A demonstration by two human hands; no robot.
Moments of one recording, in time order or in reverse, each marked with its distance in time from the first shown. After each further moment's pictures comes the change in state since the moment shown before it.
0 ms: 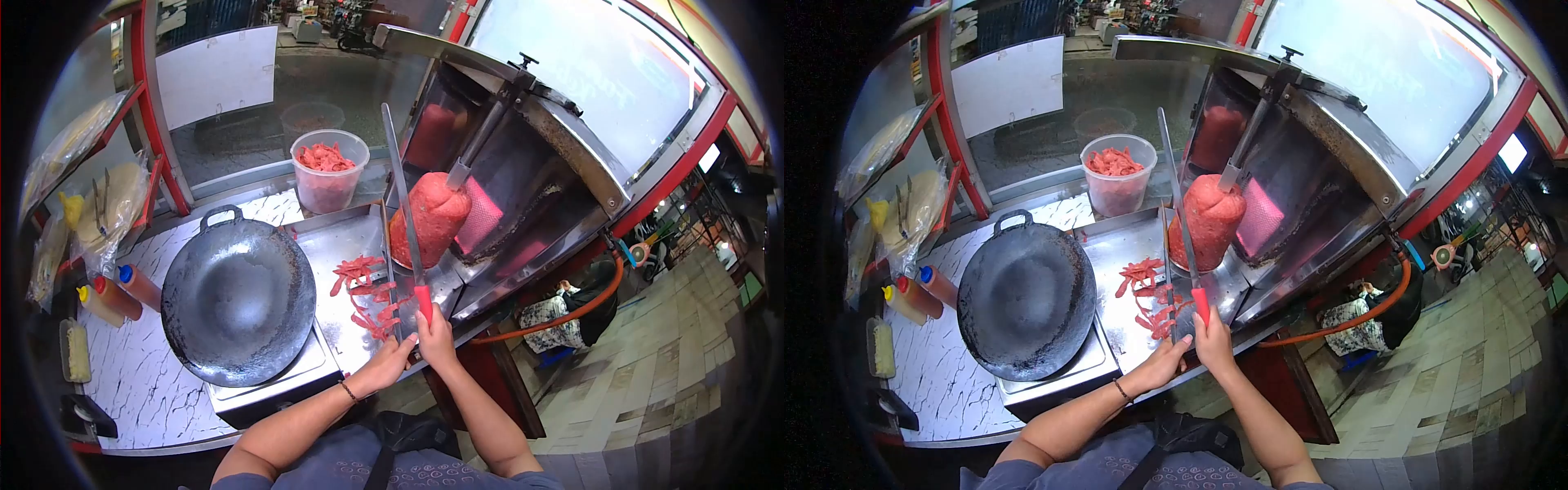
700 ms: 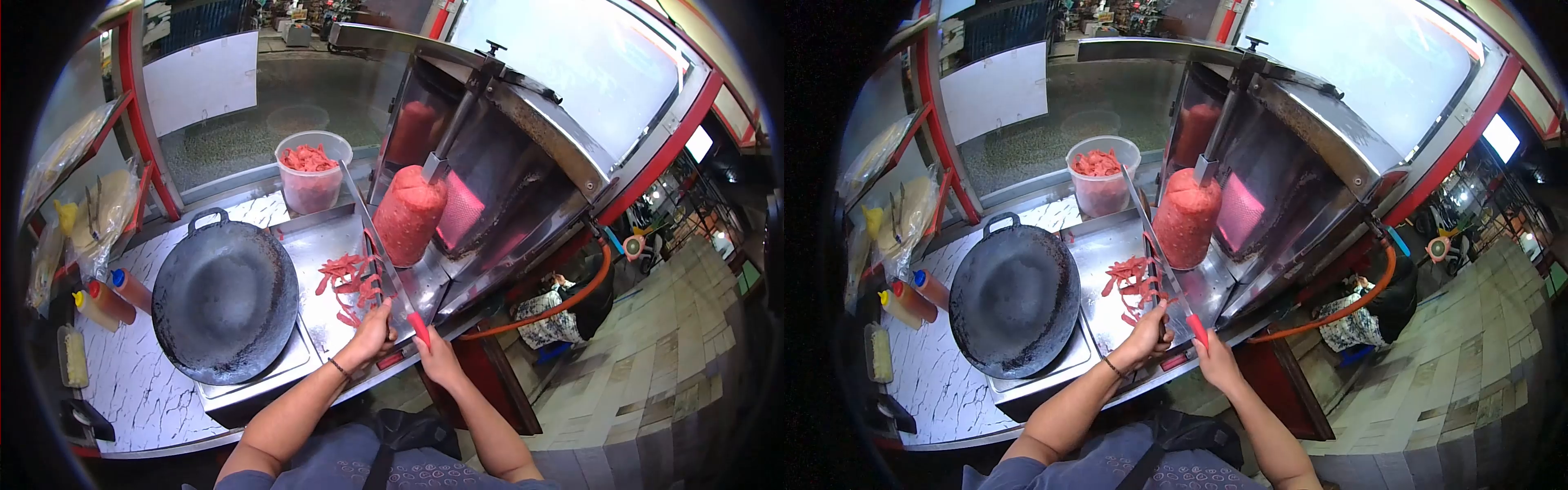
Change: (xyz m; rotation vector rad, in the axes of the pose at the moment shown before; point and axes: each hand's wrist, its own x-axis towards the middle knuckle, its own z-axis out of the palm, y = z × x) left_hand 0.033 0.022 -0.008 -0.471 0.044 -0.207; right_hand -0.036 0.025 -0.039 -0.123 -0.211 0.076
